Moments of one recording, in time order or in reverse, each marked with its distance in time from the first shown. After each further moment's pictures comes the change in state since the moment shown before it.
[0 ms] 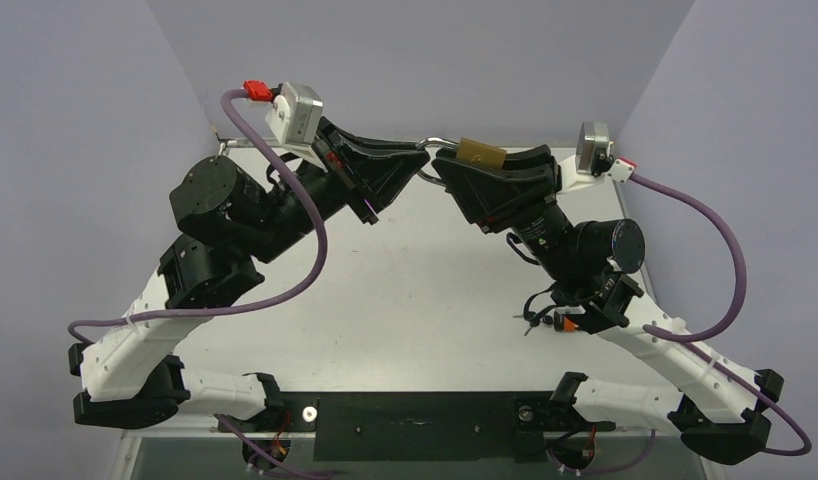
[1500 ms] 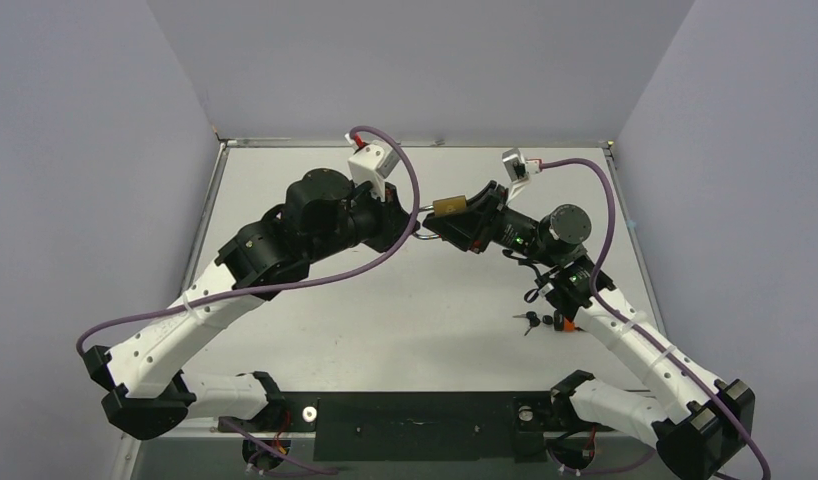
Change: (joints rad) left arm 0.213 -0.036 -0.327 -0.305 0.067 -0.134; right arm -0.375 -0.013 -0.349 -0.078 -0.555 0.228
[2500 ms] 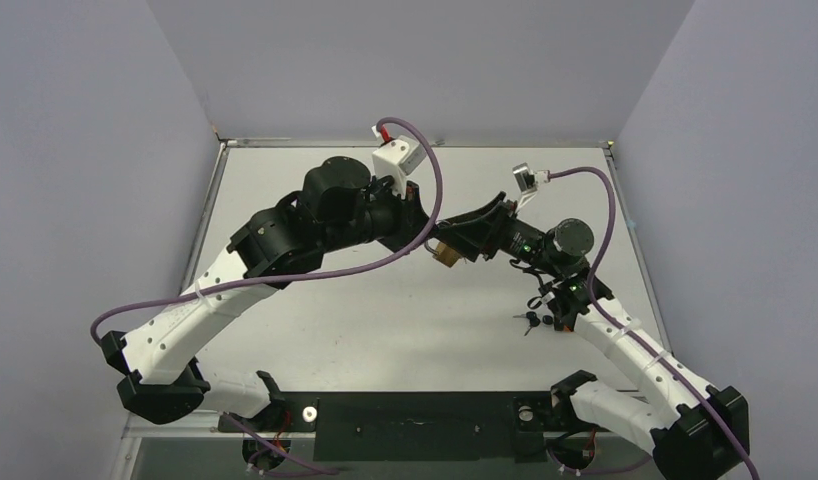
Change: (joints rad) left arm -0.032 0.112 0.166 -0.109 0.065 -0.009; right arm -0.086 -0.044 -0.149 0.076 -0.024 0.136
